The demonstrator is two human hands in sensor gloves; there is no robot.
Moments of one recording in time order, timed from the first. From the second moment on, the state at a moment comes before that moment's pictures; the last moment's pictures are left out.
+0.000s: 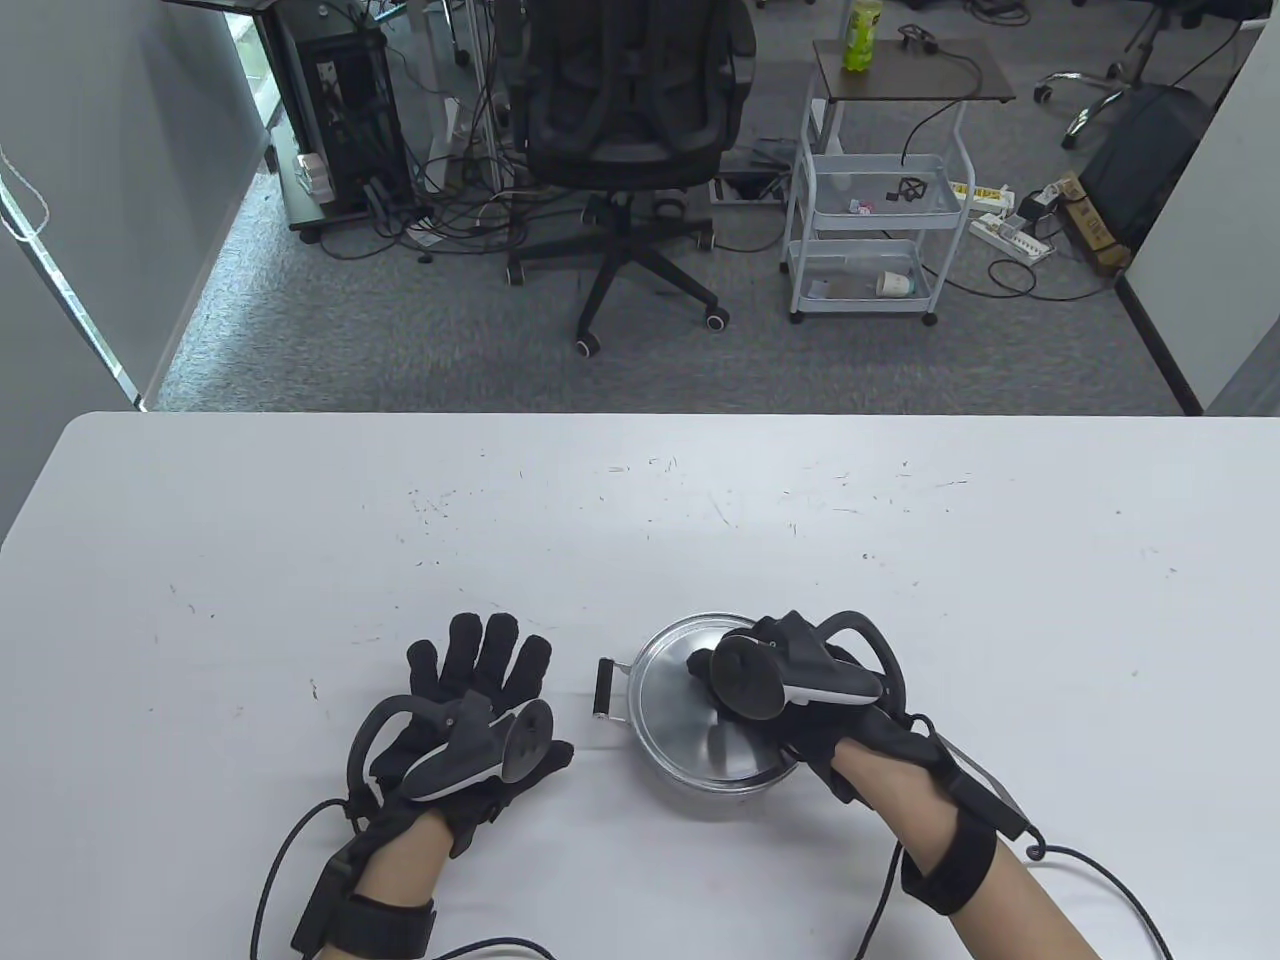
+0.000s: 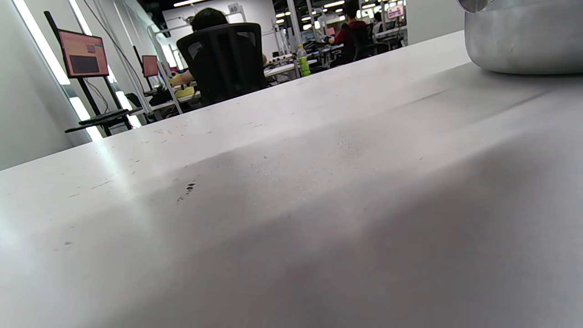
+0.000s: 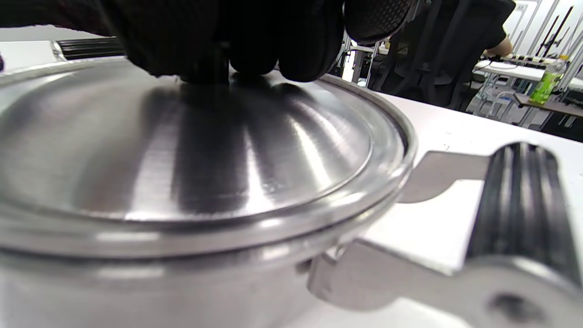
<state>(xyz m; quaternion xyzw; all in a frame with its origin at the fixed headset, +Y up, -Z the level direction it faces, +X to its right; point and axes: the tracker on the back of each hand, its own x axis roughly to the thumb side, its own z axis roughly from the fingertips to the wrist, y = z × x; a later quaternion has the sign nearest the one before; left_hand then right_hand) -0.167 -0.736 -0.316 -0.05 -0.14 -0.14 0.98 0.104 -0.688 -0.353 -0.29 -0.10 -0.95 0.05</state>
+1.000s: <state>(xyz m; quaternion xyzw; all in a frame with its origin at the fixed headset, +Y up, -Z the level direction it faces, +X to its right) -0.171 -0.745 -0.319 -0.04 -0.15 -0.14 0.98 0.321 -0.756 -0.335 -0.07 -0.12 -0.99 -0.08</state>
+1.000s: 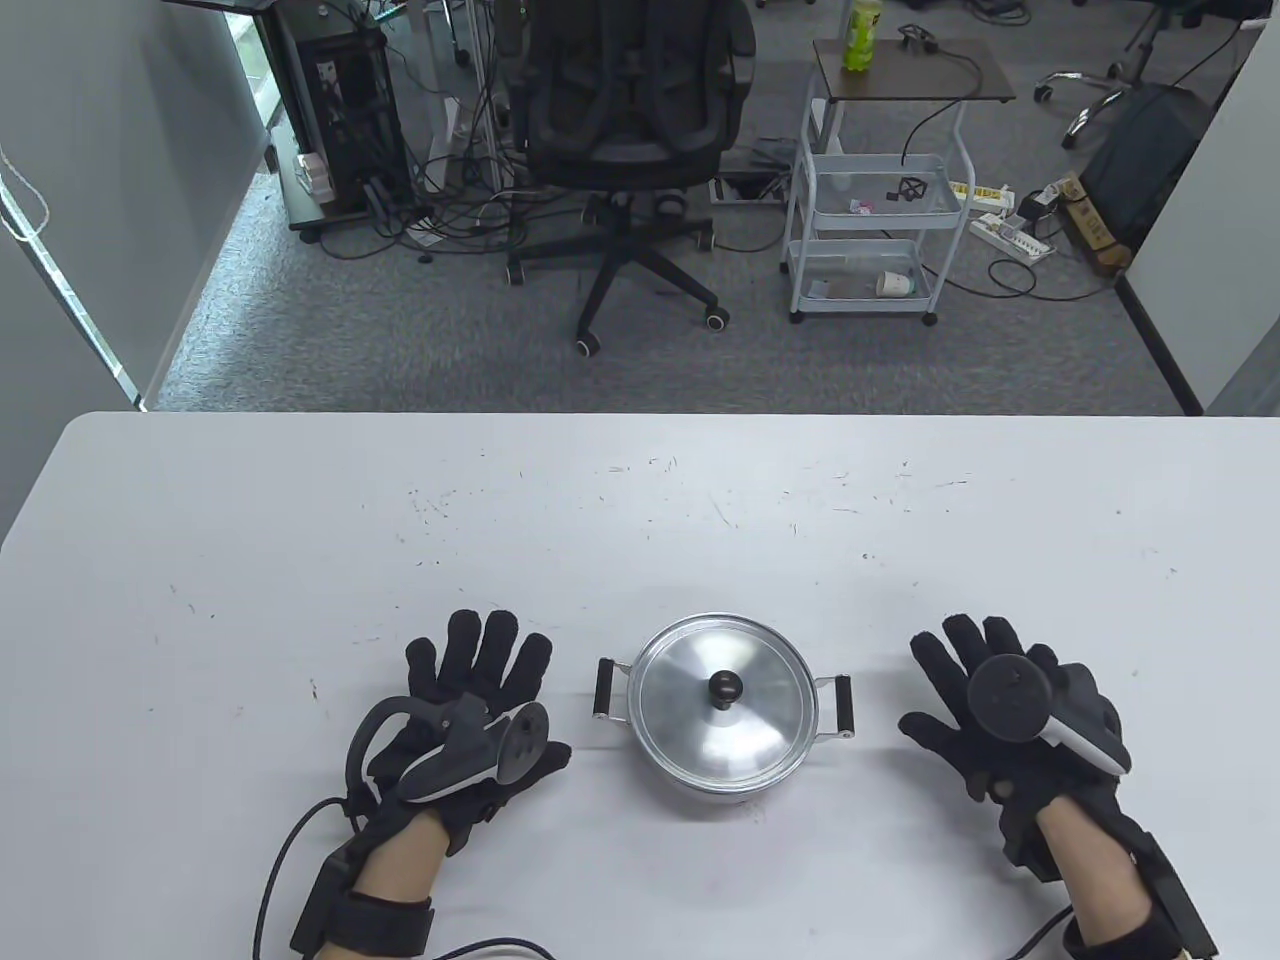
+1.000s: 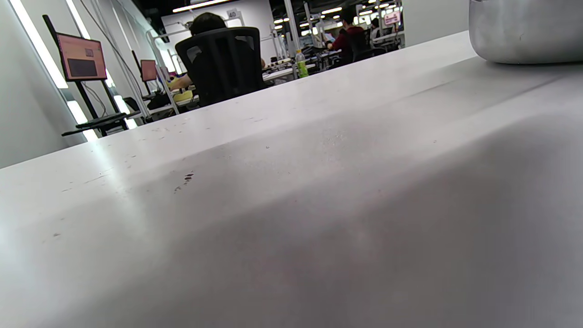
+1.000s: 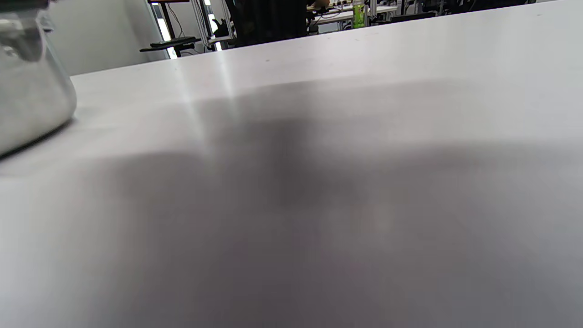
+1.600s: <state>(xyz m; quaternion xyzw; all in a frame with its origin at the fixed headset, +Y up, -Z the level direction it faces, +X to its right) -0.164 -0.746 -0.316 -0.04 -0.16 -0.16 0.97 0.322 -0.761 -0.323 -0.09 -0.11 -0.99 -0.05</state>
